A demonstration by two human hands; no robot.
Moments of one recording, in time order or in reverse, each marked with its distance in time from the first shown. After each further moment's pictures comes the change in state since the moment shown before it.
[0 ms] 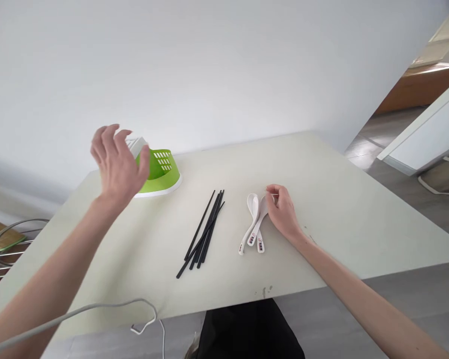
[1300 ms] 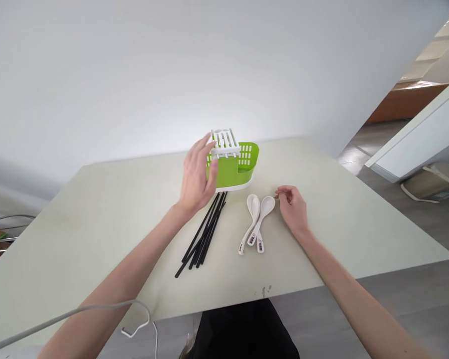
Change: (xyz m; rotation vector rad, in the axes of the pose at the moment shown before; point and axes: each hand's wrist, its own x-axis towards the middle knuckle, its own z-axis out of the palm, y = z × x) left_hand -0.033 0.123 0.046 -0.433 -0.062 0.164; right_hand 0.018 0.018 -0.021 0.008 0.117 0.049
